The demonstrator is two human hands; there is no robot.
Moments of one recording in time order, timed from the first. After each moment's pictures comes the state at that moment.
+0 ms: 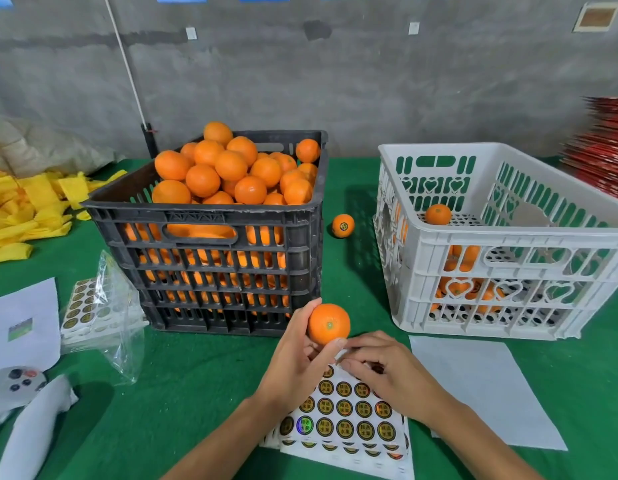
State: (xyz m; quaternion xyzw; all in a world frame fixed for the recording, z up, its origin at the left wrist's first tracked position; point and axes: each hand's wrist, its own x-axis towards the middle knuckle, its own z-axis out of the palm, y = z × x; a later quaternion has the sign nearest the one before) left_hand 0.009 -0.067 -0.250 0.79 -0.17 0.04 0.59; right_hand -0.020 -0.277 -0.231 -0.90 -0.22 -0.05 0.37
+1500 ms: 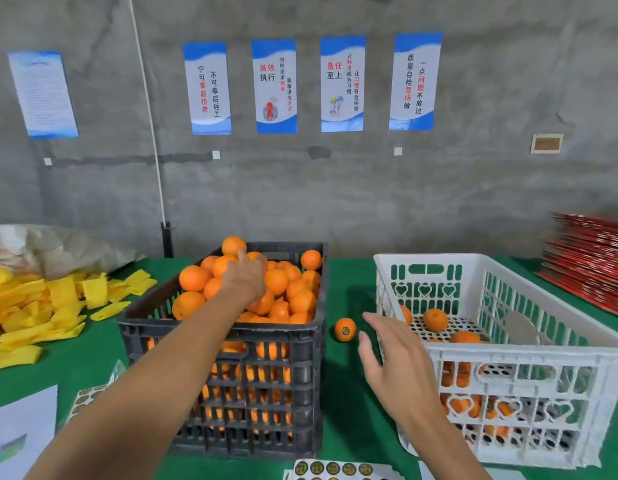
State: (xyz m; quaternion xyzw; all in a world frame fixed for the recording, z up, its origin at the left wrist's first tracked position) left_hand 0.193 -0.009 0.021 0.99 0.02 0.12 -0.04; right_hand 0.031 -0.254 -0.080 -0.86 -0.10 -0.44 0.24
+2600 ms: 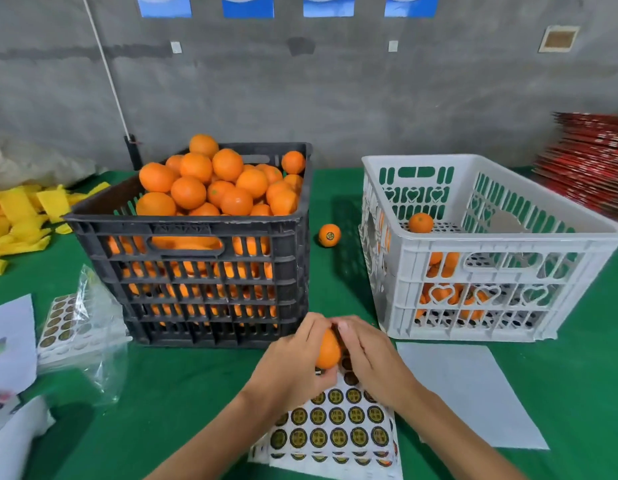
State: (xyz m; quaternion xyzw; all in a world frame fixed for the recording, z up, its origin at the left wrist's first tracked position) left_hand 0.006 -0.074 -0.205 0.92 -0.30 0.13 0.21; right_hand -0.011 -0.259 -0.213 -0.89 -0.18 -0.13 0.39
